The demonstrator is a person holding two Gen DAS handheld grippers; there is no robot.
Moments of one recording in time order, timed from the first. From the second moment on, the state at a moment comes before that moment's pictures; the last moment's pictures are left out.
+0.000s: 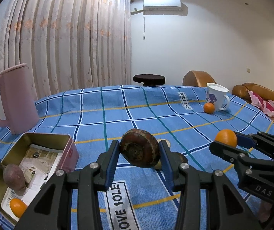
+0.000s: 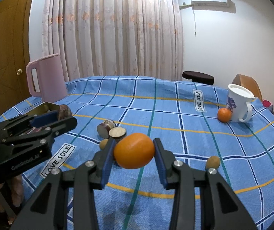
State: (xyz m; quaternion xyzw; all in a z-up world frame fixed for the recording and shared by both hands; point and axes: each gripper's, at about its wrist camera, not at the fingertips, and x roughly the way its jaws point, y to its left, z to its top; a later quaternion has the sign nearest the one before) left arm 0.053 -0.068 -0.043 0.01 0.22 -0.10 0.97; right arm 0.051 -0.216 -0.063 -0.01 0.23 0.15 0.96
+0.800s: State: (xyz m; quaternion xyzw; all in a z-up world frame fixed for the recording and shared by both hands) left arm 0.035 -0.069 -0.035 0.02 0.17 -0.08 0.98; right arm 0.038 -0.220 -0.057 -0.01 0.19 0.15 0.97
